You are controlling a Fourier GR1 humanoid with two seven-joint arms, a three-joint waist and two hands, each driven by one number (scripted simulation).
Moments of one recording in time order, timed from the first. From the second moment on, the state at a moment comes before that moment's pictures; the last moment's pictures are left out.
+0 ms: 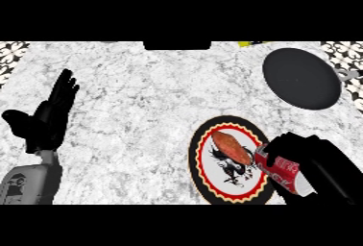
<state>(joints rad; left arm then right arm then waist) -0.22 0.20 0.12 -1.49 0.01 0.05 0.09 0.05 -0.30 0.14 -2.07 0.87 0.38 -0.08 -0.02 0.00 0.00</state>
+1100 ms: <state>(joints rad) -0.27 0.17 0.09 -1.46 0.00 0.04 0.08 -0.58 -0.47 -0.38 -1.11 0.64 0.20 -0.29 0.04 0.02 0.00</state>
